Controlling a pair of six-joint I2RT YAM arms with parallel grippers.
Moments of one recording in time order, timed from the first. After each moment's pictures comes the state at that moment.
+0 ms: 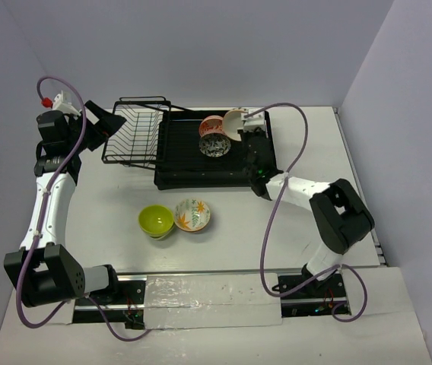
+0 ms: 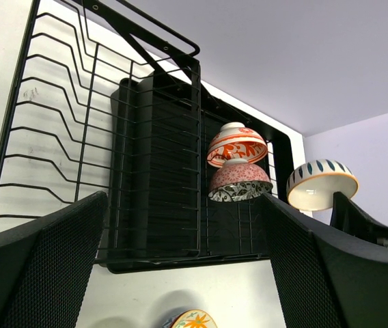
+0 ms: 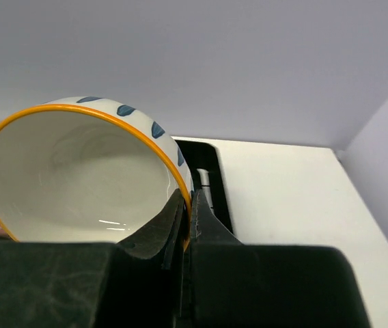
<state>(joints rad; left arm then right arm) 0.16 1.28 1.15 -0.17 0.44 -0.65 0.57 1.66 0.92 0.84 0.69 -0.27</state>
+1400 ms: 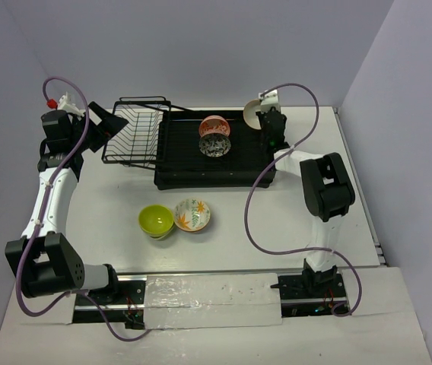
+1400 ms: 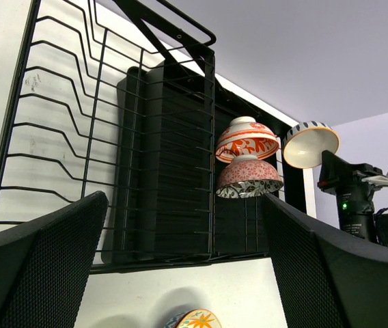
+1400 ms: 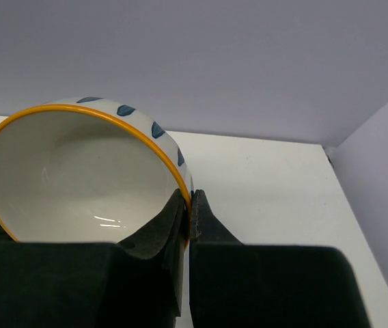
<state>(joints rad) 0.16 1.34 1.15 -0.16 0.46 -0.65 0.27 1.97 1.22 0.70 0.47 -0.26</state>
